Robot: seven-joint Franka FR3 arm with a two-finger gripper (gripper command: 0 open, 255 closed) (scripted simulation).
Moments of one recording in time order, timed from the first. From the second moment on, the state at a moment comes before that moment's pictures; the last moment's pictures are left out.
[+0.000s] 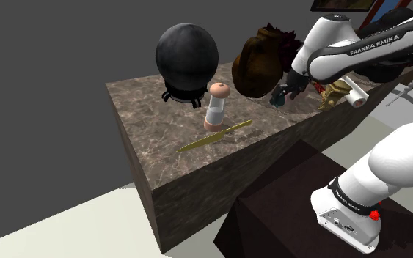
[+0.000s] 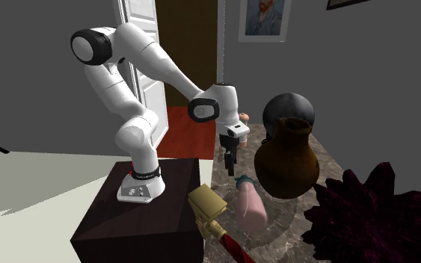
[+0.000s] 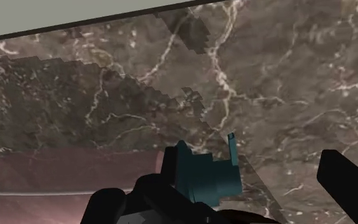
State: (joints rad) arm -0.19 -0.44 -0.12 -2.77 -0.25 2.49 0.20
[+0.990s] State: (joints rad) arm -0.20 -0.33 -0.13 -2.79 -0.27 2.62 0.21
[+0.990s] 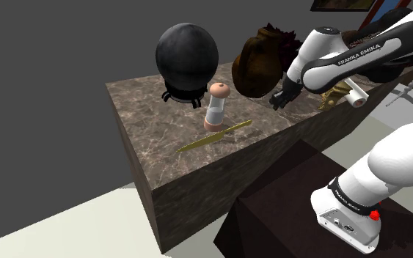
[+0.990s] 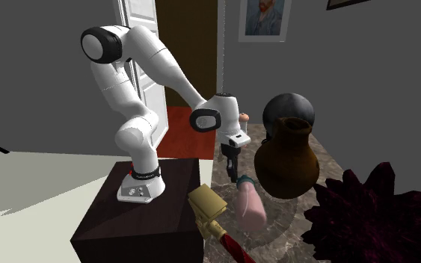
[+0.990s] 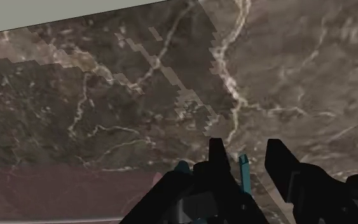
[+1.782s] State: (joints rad) arm -0.20 -0.37 -0.13 -2.78 -0.26 2.56 0.20
